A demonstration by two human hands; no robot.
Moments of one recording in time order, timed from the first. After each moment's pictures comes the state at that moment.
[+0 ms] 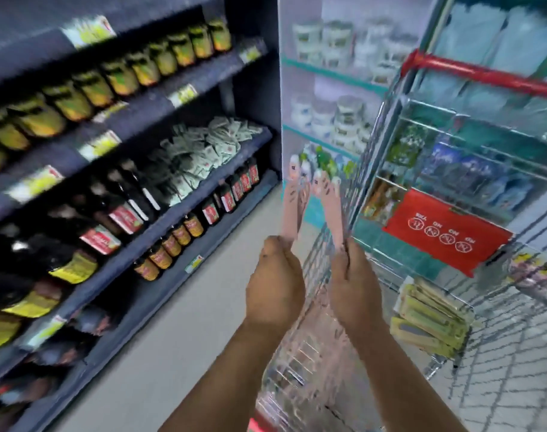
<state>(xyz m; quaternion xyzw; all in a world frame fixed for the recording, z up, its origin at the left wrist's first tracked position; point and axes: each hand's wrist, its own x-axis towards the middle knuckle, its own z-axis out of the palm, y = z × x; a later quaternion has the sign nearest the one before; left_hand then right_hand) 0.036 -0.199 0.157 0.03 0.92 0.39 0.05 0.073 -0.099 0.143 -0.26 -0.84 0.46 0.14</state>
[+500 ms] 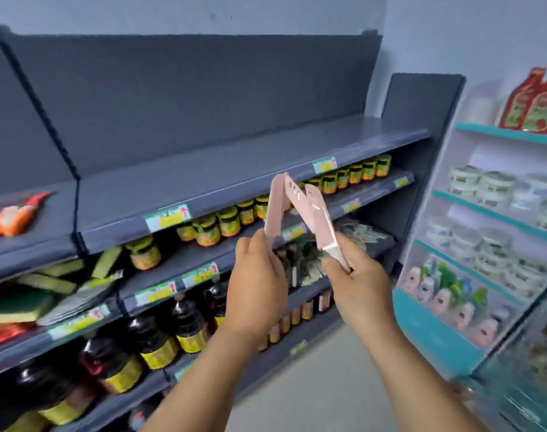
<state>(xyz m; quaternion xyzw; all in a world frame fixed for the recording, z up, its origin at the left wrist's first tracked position) -0.016 -0.538 0.334 0.00 0.89 0.38 -0.26 -0.023 -0.399 0.319 0.00 -0.83 0.53 0.15</state>
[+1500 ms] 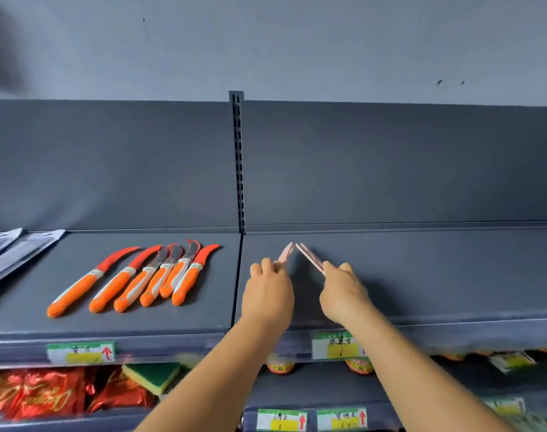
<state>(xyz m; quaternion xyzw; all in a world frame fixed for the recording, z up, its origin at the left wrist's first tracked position) -0.187 -0.846 0.374 -0.26 0.96 0.05 -0.10 -0.260 -0.749 0.379 0.21 -0.96 0.20 -0.03</state>
